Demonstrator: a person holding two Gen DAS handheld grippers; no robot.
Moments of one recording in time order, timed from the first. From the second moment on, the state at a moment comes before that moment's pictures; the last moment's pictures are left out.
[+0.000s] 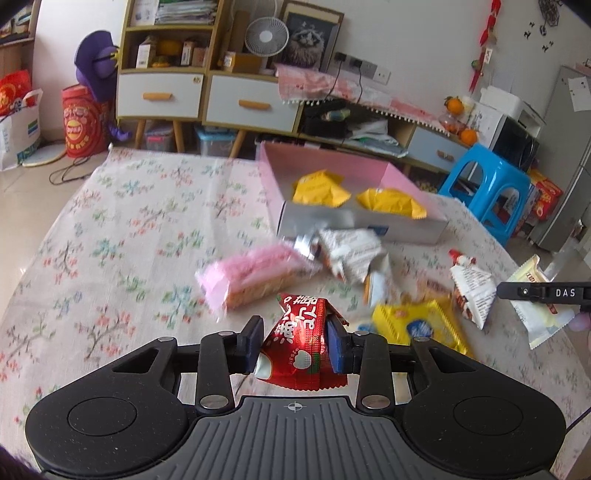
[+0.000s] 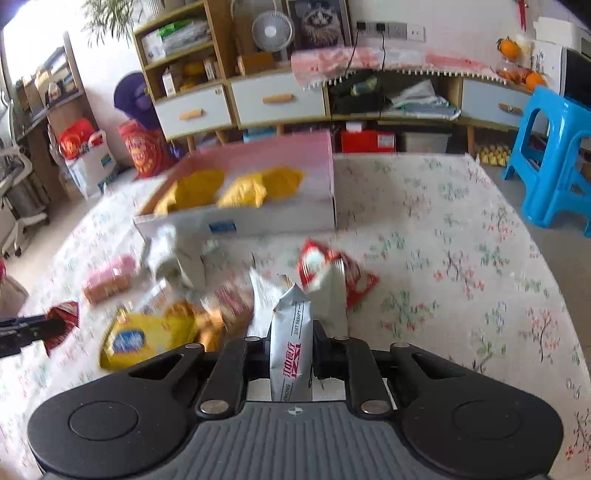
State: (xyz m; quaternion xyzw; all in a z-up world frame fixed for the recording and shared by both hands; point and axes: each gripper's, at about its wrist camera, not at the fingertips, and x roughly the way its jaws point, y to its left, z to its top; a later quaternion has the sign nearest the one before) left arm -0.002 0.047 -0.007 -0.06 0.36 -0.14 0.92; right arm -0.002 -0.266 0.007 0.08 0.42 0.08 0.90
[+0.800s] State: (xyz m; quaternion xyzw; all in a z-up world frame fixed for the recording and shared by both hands) left arm 0.097 0.004 0.031 -0.11 0.32 -0.08 0.94; right arm 0.090 -0.221 0.051 0.11 0.36 0.07 0.92
